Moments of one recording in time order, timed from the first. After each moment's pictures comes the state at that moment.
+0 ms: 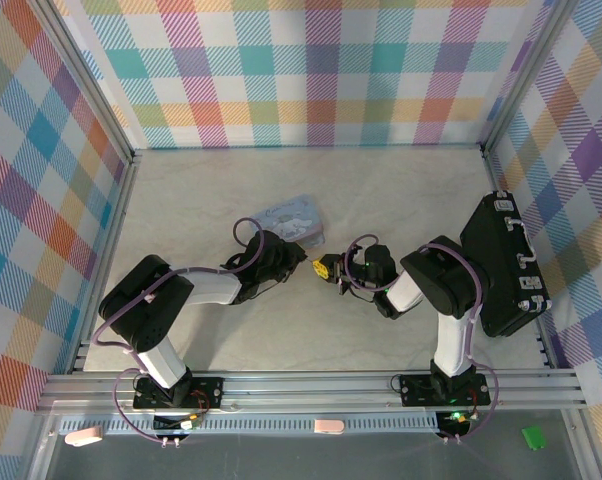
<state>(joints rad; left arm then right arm) -0.67 1.69 0.69 0.45 0.08 -1.44 0.57 1.93 0.48 1.18 -0.50 1.81</state>
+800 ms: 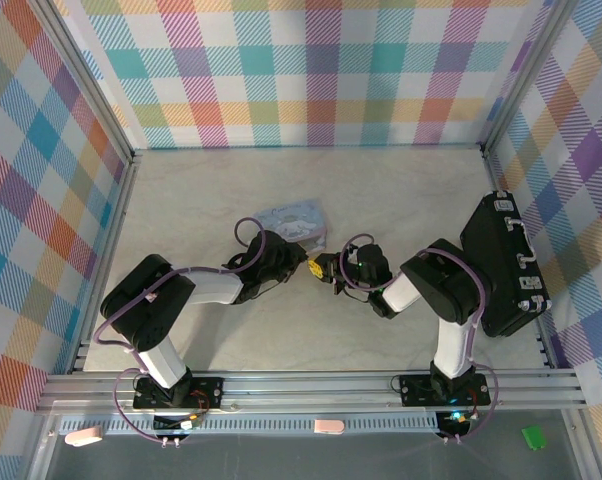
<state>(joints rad) -0.68 1.69 0.70 0.44 0.07 -1.44 0.63 1.88 0.51 1.09 -0.41 1.81</state>
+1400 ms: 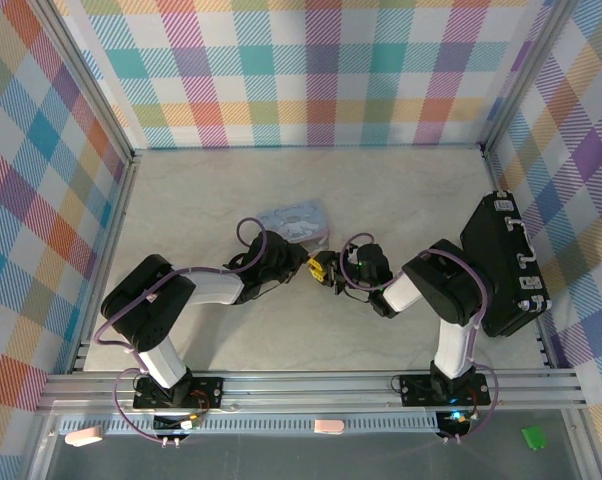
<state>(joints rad) -0.69 1.69 0.71 0.43 0.09 -1.43 0.62 1.86 0.50 1.04 -0.44 1.75</state>
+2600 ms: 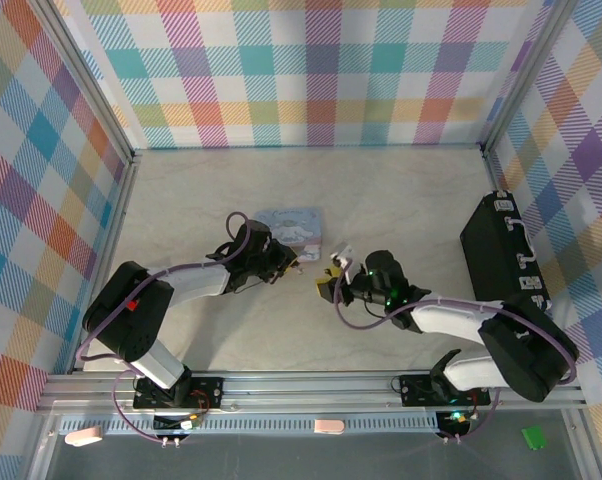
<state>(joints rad) -0.56 1.59 0.75 0.11 0.27 -1.33 0.76 1.32 0.40 0.49 -0.29 0.01</state>
